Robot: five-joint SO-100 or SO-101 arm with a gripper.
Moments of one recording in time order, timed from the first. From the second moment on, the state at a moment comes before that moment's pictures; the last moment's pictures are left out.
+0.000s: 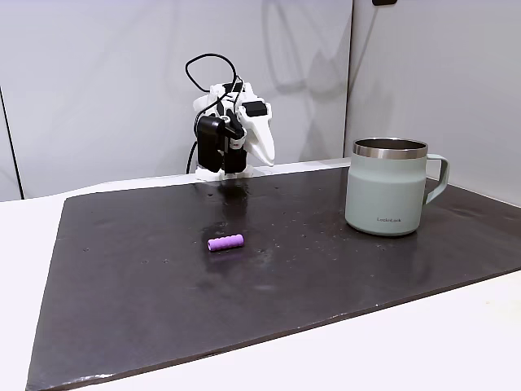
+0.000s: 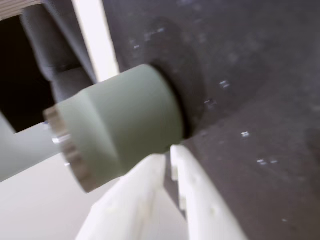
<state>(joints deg) -2.7 190.5 177.5 41.1 -0.9</state>
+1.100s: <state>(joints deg) 11.1 99.1 67.1 88.3 -4.2</state>
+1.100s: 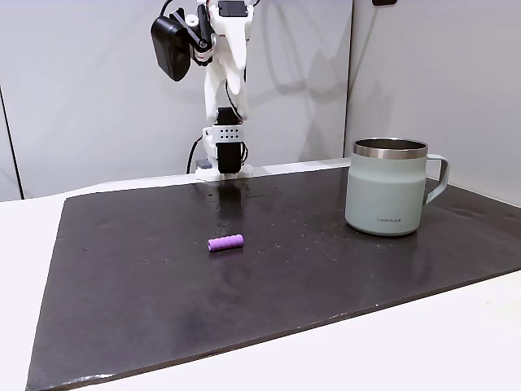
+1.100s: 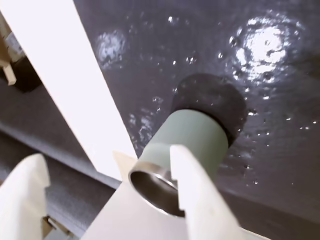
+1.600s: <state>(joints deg) 17.0 58.9 33.8 95.4 -10.4</state>
